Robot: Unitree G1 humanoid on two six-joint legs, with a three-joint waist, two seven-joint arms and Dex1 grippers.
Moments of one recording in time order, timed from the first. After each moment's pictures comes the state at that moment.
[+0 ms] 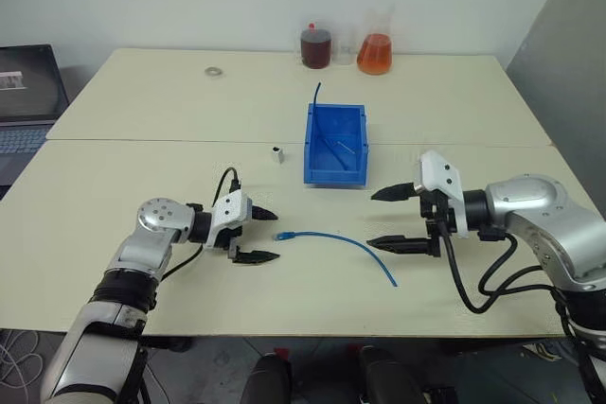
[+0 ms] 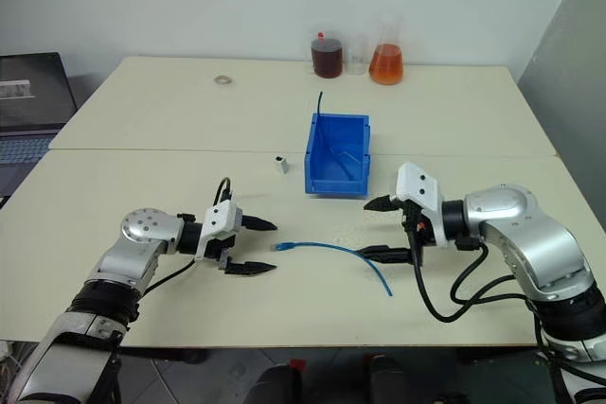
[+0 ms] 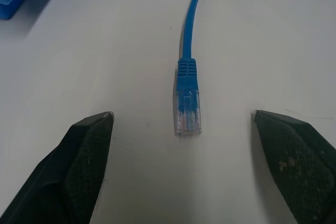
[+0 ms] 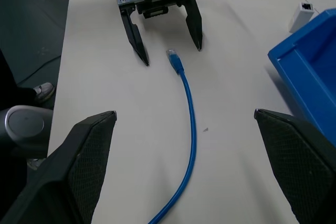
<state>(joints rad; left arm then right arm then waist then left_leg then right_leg) -0.55 0.66 -0.18 0.55 -0.14 -0.16 -1.39 -0.51 -0.77 0.12 -0.41 0.45 0.78 1.08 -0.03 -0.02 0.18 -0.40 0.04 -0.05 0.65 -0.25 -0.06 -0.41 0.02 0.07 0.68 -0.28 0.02</state>
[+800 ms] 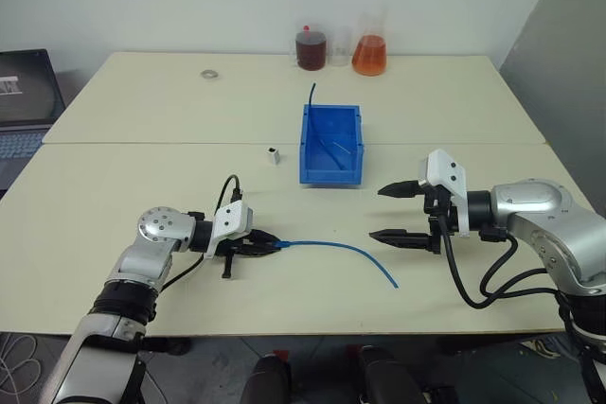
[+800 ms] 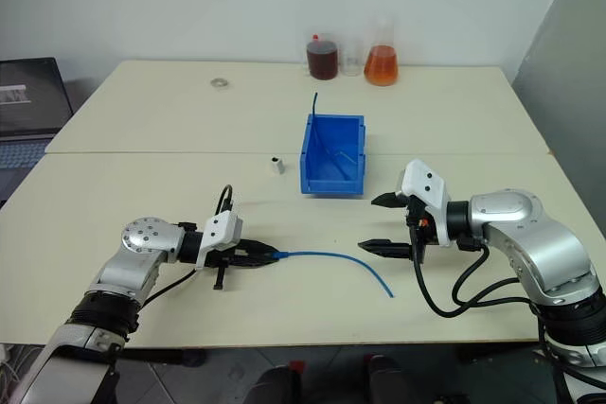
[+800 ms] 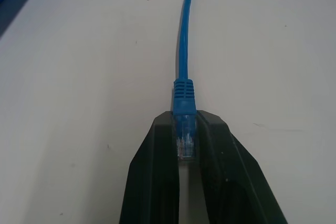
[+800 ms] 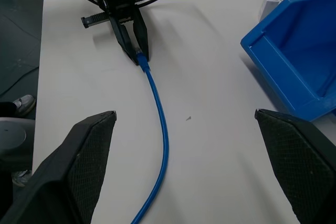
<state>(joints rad) -0.47 0.67 -0.16 0.46 -0.15 -0.15 -1.40 -0.49 -0.77 0.10 -0.40 0.47 0.79 1.01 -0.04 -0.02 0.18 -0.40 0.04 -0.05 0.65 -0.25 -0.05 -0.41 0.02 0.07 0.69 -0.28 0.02</state>
